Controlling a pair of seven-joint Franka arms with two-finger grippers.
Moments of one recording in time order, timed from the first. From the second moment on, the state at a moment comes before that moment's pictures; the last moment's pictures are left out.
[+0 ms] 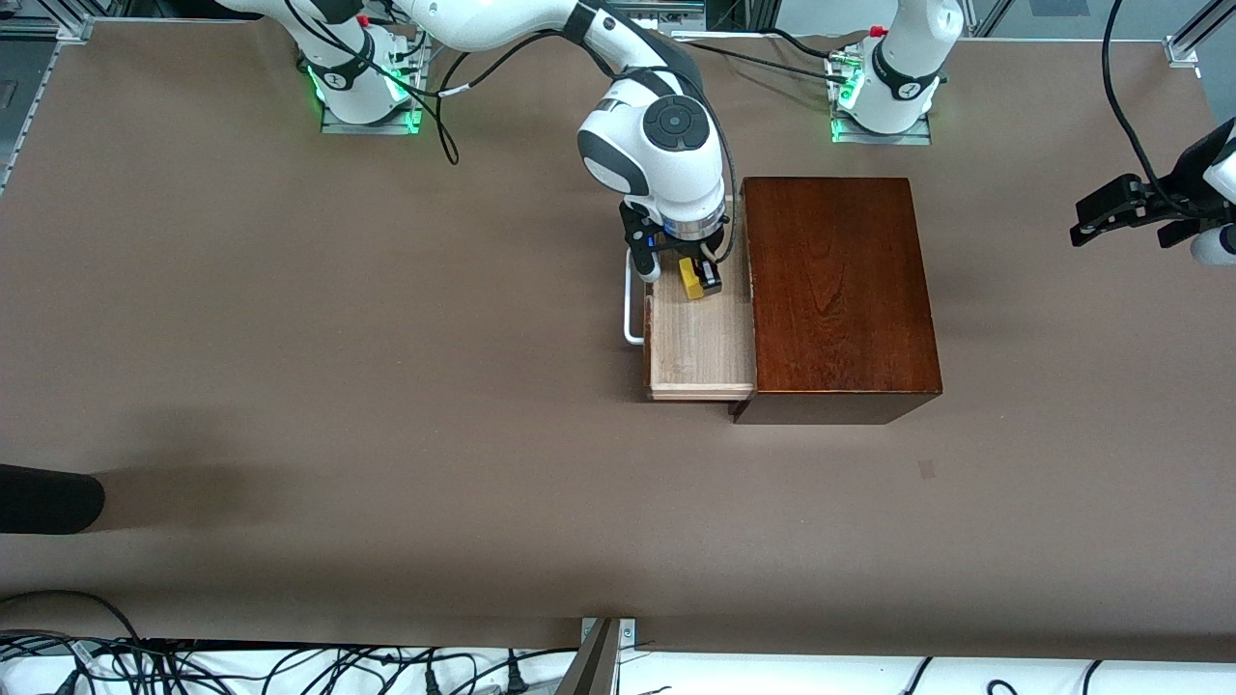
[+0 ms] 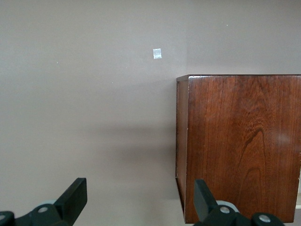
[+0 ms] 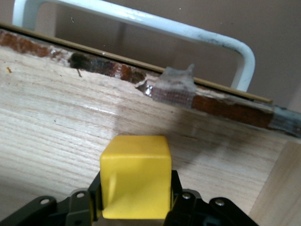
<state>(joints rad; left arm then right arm) -0.05 0.02 0.08 -1.54 0.00 1.51 0.01 0.81 0.80 0.19 -1.23 -0.08 2.22 2.30</state>
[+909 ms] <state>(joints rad) -0.05 0.03 0.08 -1.54 -0.03 1.51 0.01 0.77 0.72 0.18 -1.11 -0.04 1.92 2.09</state>
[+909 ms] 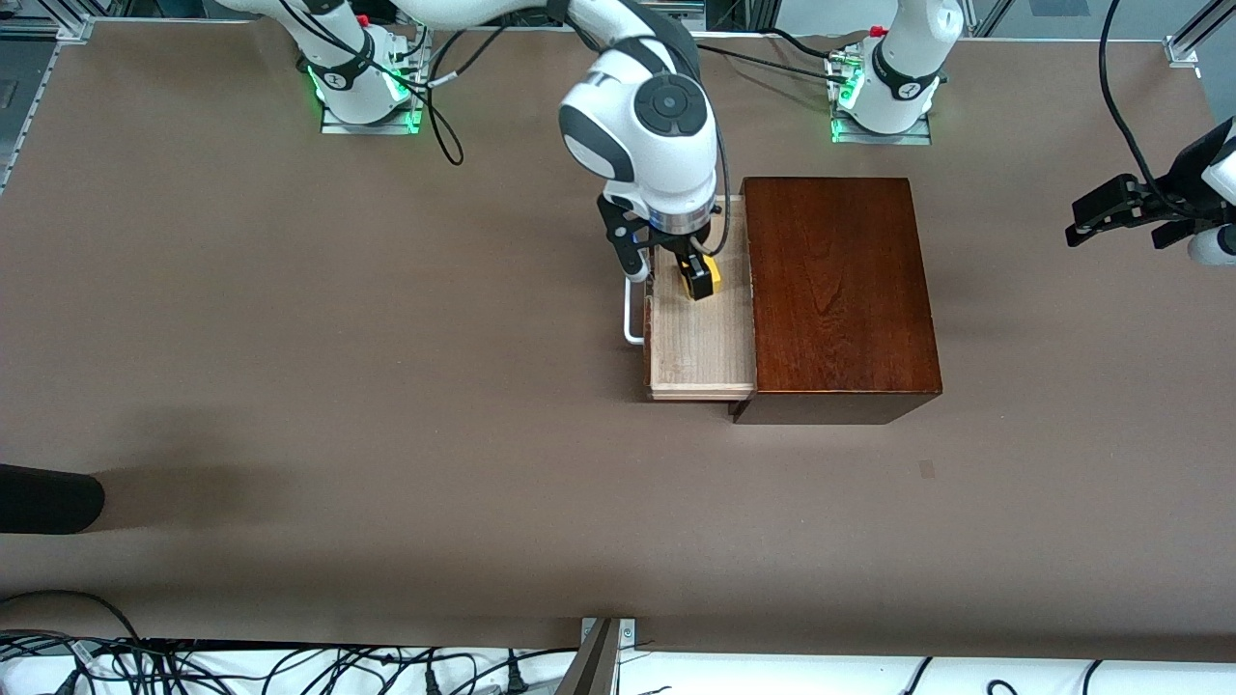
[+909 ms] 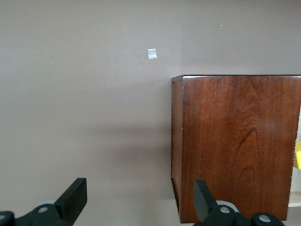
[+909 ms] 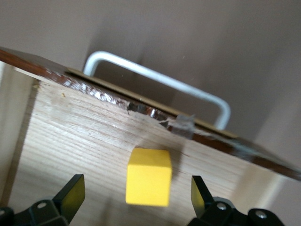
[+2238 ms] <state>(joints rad) -0.32 0.13 0.05 -1.46 -0.12 1.51 -0.41 0.67 0.11 -0.19 -1.43 0.00 1.36 0.53</state>
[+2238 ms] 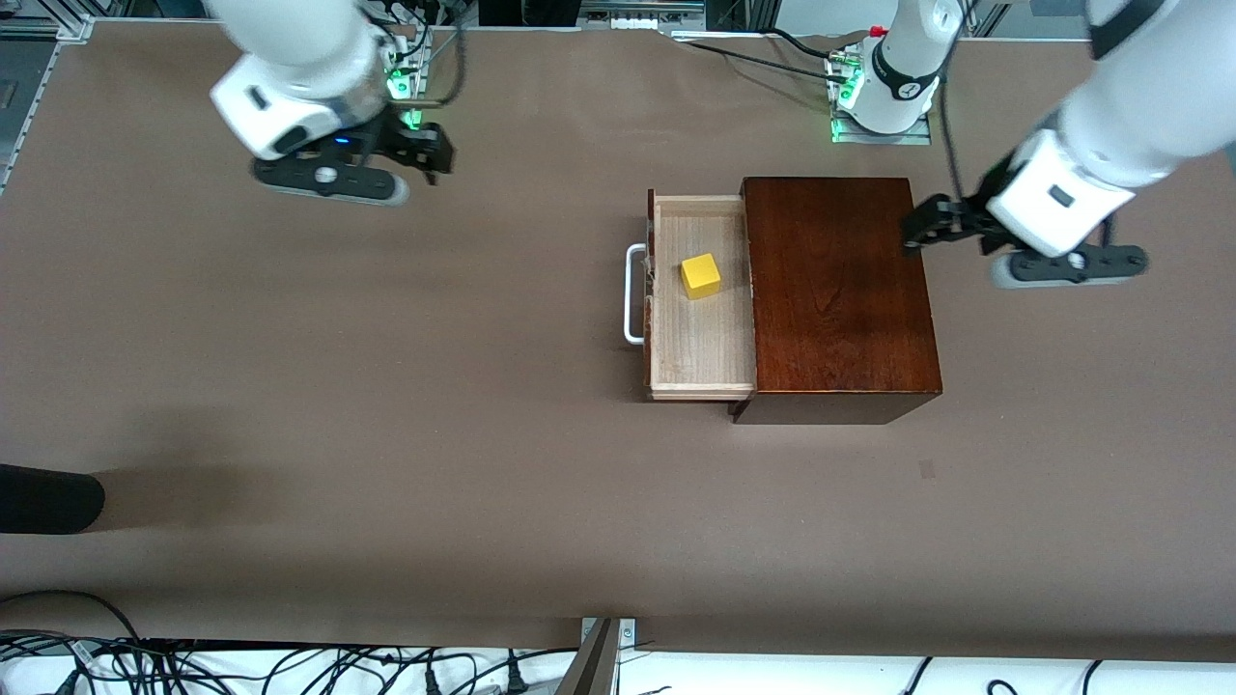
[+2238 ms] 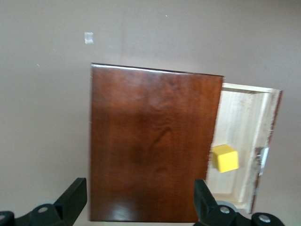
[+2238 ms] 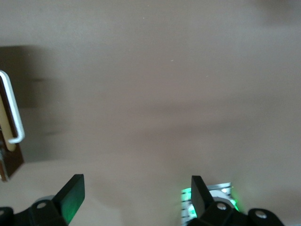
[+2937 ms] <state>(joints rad) -0.66 0.37 0.05 -1.32 -0.12 1.53 -1.05 0.67 -0.03 -0.36 -1.51 -0.02 1.34 0.24</state>
